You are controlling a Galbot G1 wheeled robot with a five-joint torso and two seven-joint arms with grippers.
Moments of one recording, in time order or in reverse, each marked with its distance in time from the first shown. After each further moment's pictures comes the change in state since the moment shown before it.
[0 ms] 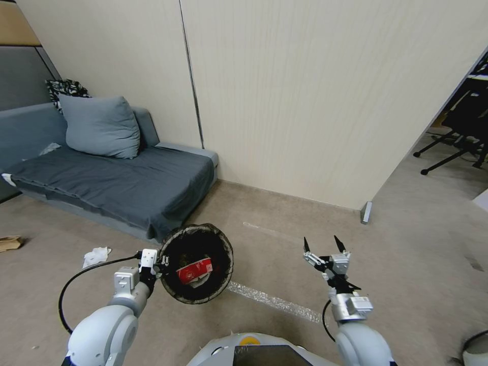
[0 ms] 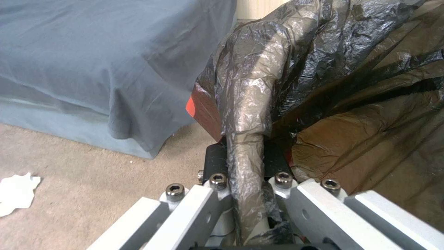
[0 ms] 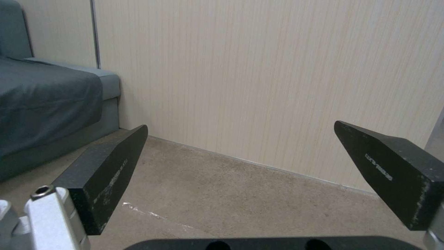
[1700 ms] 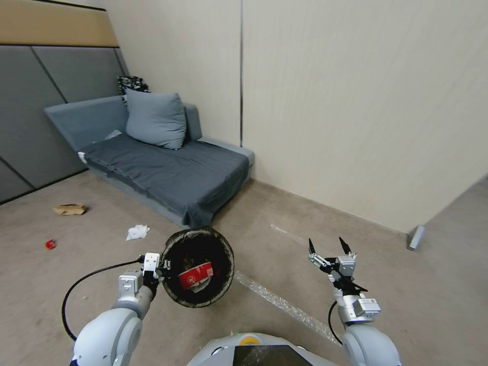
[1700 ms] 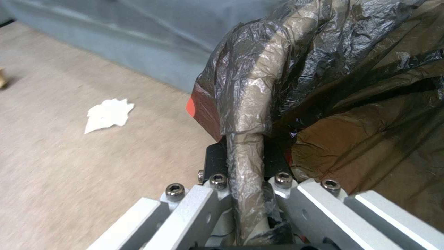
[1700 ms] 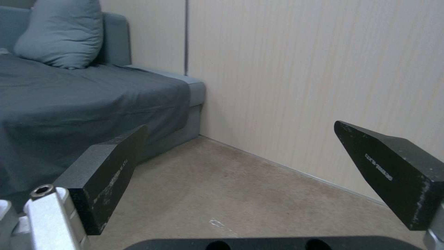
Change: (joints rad) left arm 0.008 -0.051 0.017 -0.003 0.050 0.011 0.019; right arm 0.034 0.020 -0.035 -0.019 -0.013 -0.007 0.014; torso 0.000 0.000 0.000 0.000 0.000
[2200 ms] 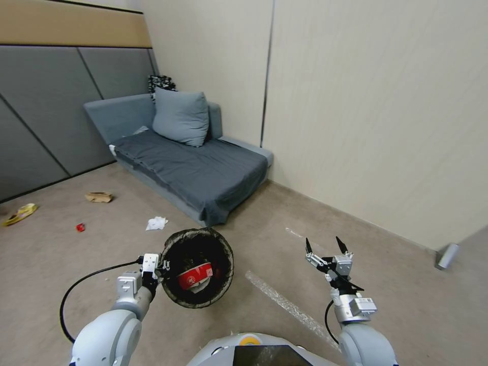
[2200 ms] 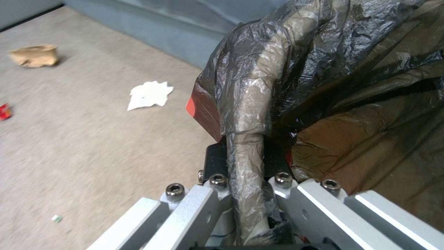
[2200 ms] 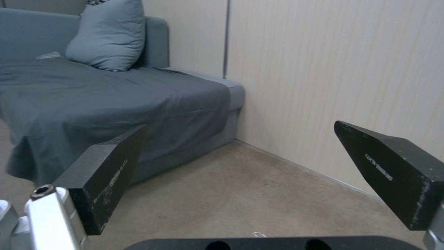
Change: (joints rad) left arm 0.004 0.003 -0.008 -0.005 -0.003 0.000 0.002; right arm 0.010 -0.002 -0.039 0.004 -0.014 -0.011 0.030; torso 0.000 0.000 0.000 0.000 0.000
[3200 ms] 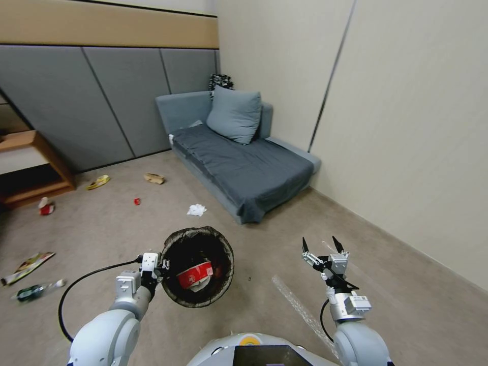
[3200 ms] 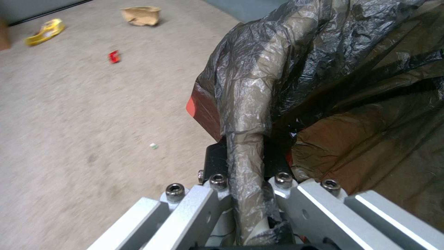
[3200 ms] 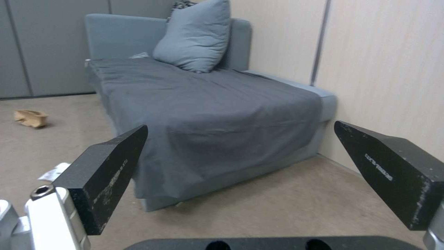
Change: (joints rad) left arm 0.001 -0.001 -0.005 -0.005 -0.003 0.001 0.005; right arm 0.019 -0.005 -0.014 0.001 -0.003 -0.033 0.021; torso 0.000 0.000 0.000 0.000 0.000
